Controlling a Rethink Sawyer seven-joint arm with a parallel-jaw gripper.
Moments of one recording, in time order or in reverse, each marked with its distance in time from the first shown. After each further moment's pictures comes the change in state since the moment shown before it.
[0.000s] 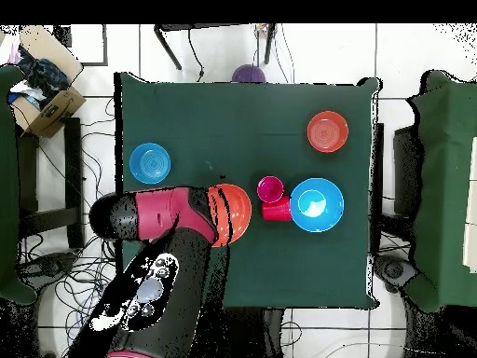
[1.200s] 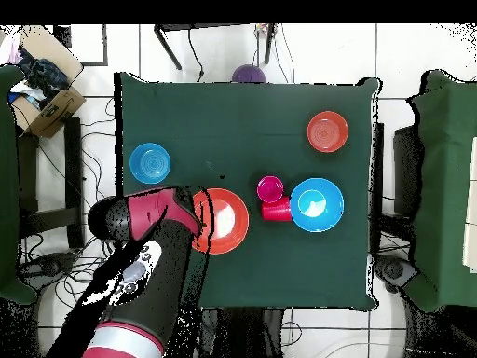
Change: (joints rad) arm 0.053 0.112 -0.002 -0.033 -0.010 0.000 0.000
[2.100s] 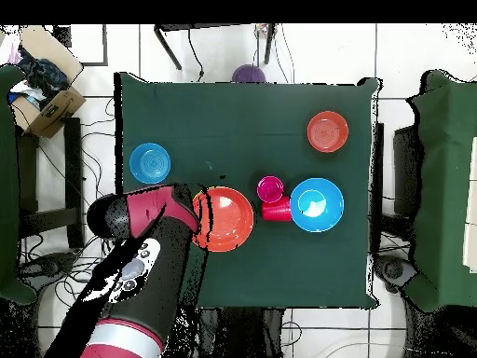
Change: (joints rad) arm 0.000 0.008 0.003 -0.016 -0.005 0.000 0.000
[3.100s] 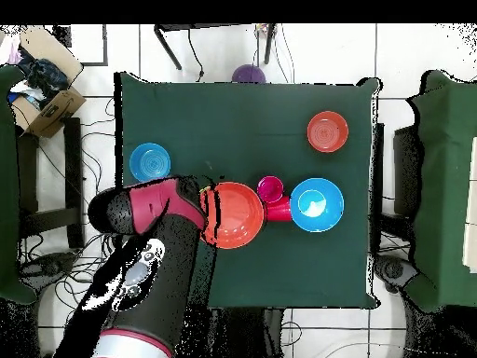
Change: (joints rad) arm -0.028 -0.048 0.000 -0.028 -0.071 0.045 -0.032
